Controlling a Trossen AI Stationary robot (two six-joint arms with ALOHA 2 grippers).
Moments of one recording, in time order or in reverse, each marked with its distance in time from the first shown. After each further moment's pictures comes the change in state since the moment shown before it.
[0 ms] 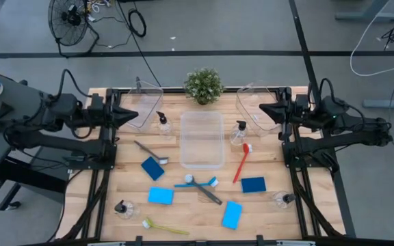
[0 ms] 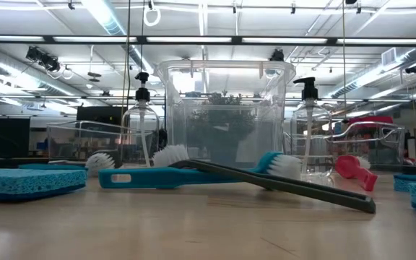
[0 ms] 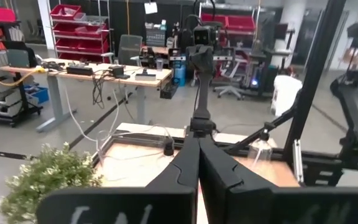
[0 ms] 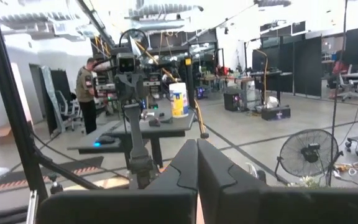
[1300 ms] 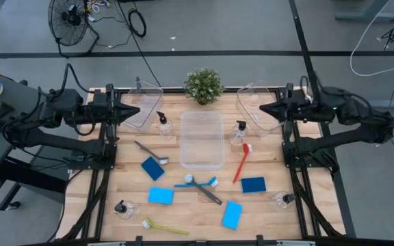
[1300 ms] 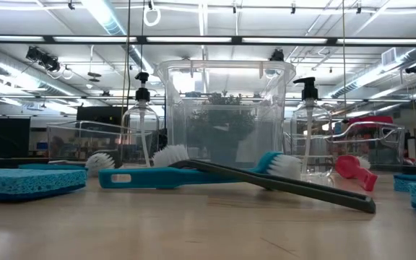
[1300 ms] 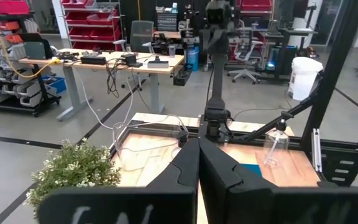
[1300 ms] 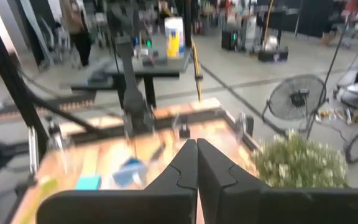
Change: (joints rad) left arm 0.005 0.086 0.125 -0.111 -0.046 0.025; right arm 0.000 0.153 0.335 -0.526 -0.008 0.016
